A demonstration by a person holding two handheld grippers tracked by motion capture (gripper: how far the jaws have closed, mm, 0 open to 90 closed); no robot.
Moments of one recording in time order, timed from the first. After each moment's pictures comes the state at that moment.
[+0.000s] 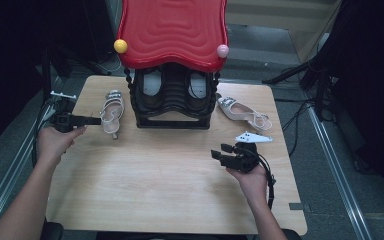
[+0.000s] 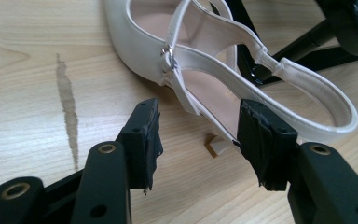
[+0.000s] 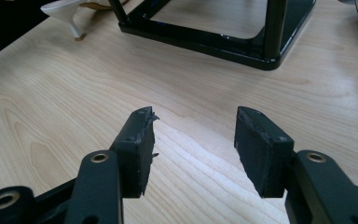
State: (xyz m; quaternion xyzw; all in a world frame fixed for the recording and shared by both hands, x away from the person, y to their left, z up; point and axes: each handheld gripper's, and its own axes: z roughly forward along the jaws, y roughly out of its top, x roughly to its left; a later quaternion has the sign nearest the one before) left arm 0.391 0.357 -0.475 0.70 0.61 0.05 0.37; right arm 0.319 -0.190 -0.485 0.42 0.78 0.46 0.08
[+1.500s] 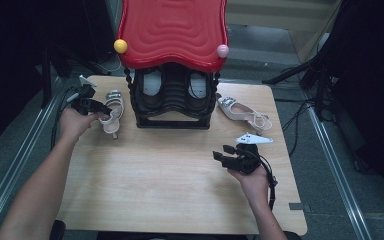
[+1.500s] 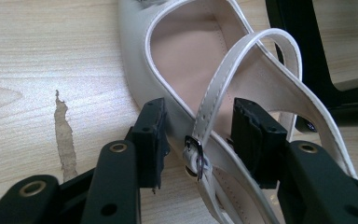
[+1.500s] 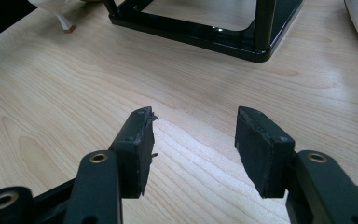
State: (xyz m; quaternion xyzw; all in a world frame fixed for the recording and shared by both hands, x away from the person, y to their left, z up) left arm 0.467 0.329 -0.484 0.71 0.65 0.03 0.25; right arm 0.316 -0.193 -0.487 0.43 0.78 0.44 0.09
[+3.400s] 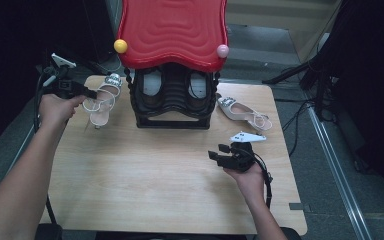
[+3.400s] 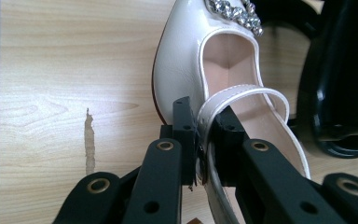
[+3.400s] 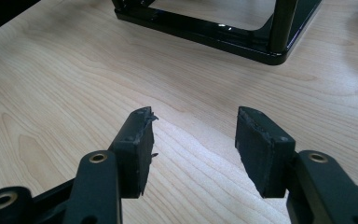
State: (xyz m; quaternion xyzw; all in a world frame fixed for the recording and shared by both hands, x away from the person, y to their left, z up) left arm 0.448 0.353 -0.401 0.66 0.68 0.03 0.32; right arm 0.323 -0.181 -0.491 0.41 0.79 0.44 0.09
